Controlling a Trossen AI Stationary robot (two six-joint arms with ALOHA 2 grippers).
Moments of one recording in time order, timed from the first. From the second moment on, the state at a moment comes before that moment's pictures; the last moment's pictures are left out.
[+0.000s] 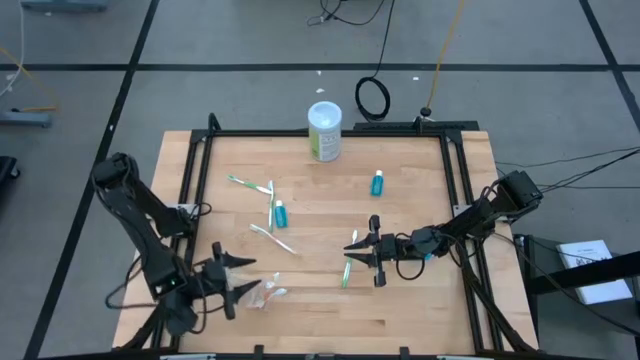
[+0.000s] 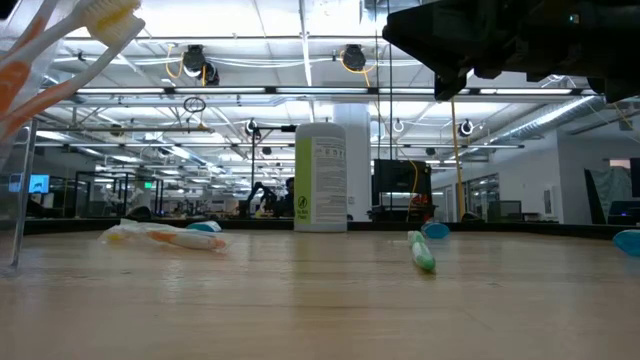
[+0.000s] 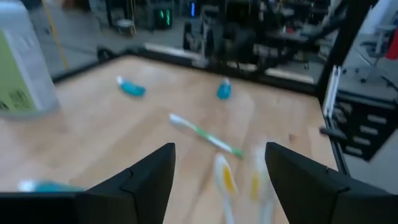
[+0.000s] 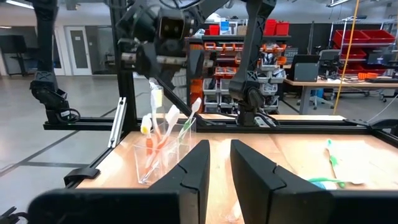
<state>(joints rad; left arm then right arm) -1.04 1.35 0.79 -0.21 -1.23 -0.89 0.41 1.64 0.45 1.31 0.34 0.00</state>
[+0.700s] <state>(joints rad) -0.77 1.15 0.79 -0.21 -1.17 -0.58 0.32 1.99 1.04 0.56 0.36 0.12</state>
